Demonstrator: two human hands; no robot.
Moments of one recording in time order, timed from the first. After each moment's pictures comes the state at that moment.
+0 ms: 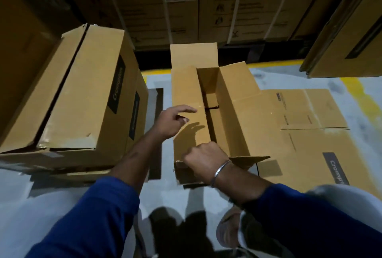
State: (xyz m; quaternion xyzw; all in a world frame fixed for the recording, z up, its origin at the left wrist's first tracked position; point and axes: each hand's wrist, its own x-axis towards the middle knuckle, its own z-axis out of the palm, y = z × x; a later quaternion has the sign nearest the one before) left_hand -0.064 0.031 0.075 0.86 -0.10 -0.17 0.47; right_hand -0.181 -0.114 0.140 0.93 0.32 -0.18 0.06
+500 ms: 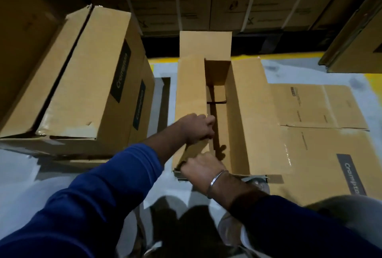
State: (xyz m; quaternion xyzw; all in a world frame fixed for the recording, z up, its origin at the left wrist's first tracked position) left_hand -0.058 -0.015 0.031 0.85 -0.48 -0.17 -0.15; right_hand -0.190 -0.099 0.094 0.90 0.37 -0.21 0.06
